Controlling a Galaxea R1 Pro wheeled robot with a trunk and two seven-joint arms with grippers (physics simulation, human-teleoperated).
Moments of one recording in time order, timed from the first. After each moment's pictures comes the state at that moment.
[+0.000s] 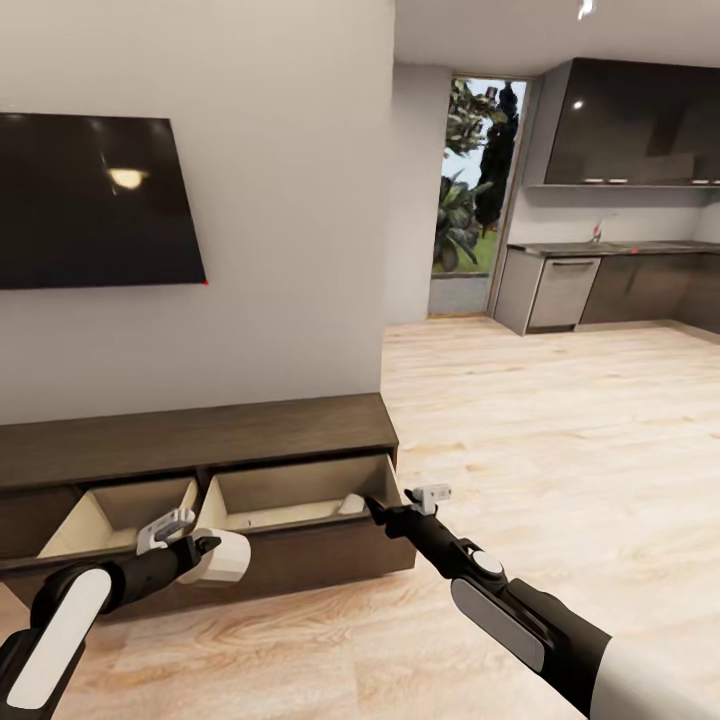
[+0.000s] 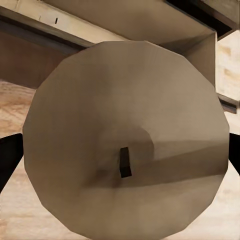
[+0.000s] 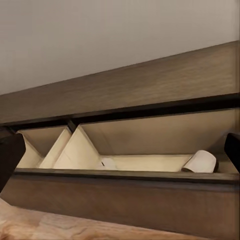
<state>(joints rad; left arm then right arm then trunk) -0.27 0.26 0.08 -1.44 0.93 0.87 0.29 -0.63 -0.25 0.96 -1.12 -0.98 -0.12 -0.11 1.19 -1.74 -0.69</state>
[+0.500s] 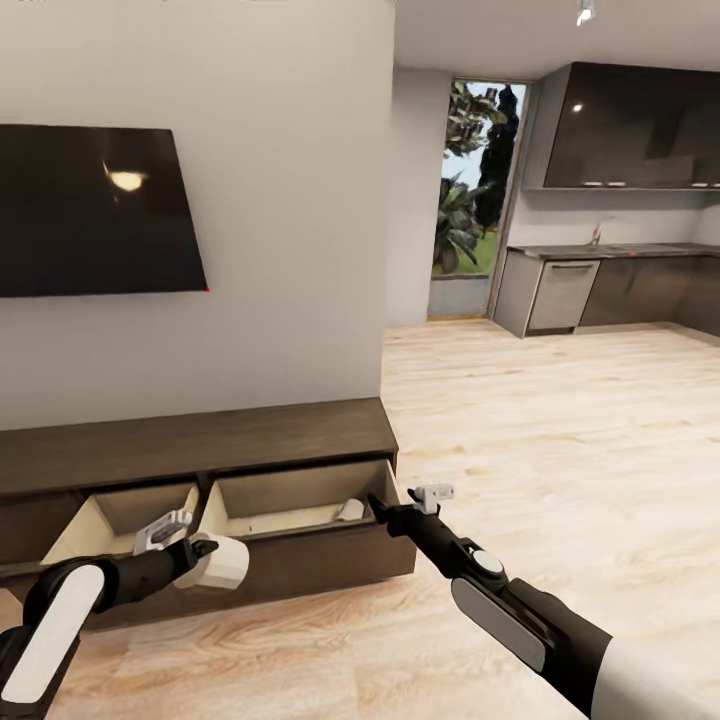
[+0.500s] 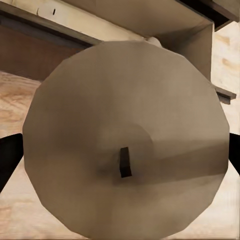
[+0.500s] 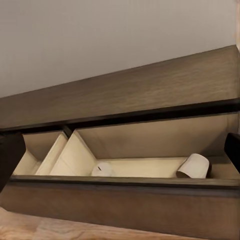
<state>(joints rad) -0.28 0.26 0.11 -1.44 0.93 0.95 0.28 -0.63 -0.26 0.95 -1.13 -0.98 -0.11 -0.14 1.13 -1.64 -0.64</state>
